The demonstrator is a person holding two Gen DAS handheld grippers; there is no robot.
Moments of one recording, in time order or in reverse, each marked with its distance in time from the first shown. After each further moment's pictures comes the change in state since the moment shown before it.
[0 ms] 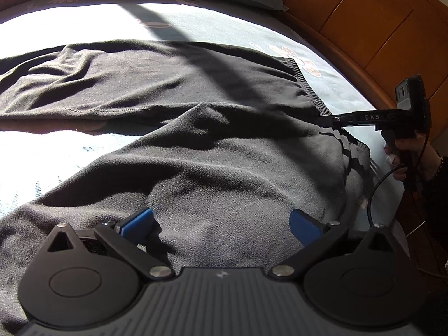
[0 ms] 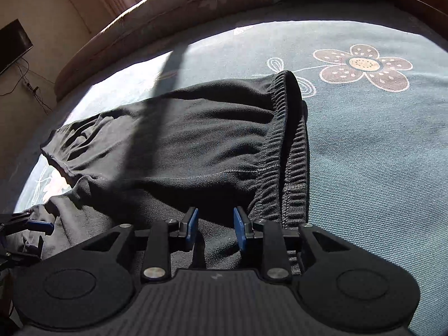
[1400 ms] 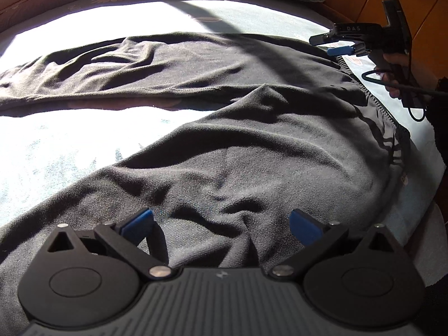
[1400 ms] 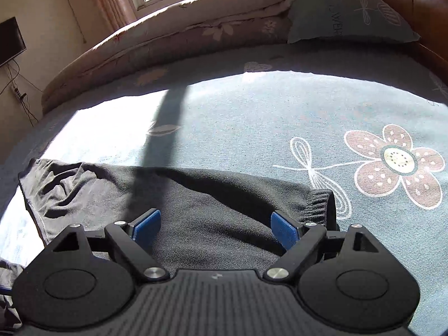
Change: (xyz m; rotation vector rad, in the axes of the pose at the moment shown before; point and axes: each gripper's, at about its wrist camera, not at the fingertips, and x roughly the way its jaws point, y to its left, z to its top) left arm -0.024 0.027 -0.029 -0.008 0.025 0.198; right arm 0.071 0.026 0.113 -0.076 -0.078 -0.089
